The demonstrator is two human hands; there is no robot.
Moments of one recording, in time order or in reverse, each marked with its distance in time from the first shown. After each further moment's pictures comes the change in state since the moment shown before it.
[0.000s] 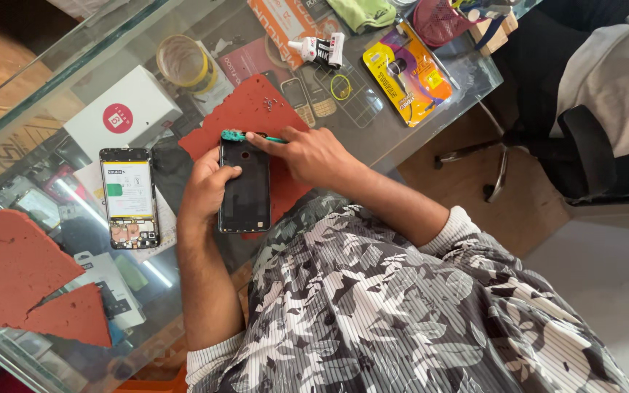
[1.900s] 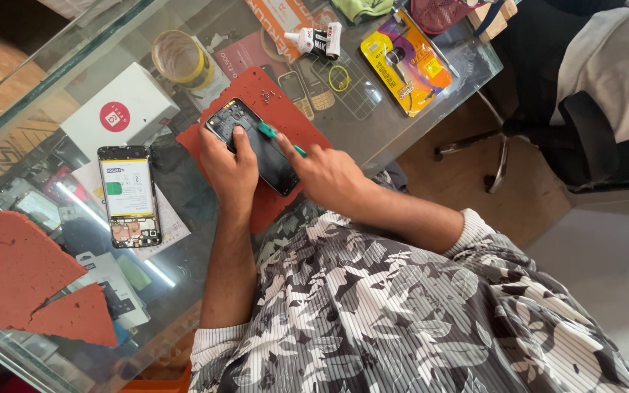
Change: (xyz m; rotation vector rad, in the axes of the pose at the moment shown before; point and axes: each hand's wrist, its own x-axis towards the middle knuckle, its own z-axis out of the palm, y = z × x) left_hand 0.022 -0.002 0.067 0.657 0.620 0.648; right_hand -0.041 -0.020 0.013 -0.019 -0.173 0.196
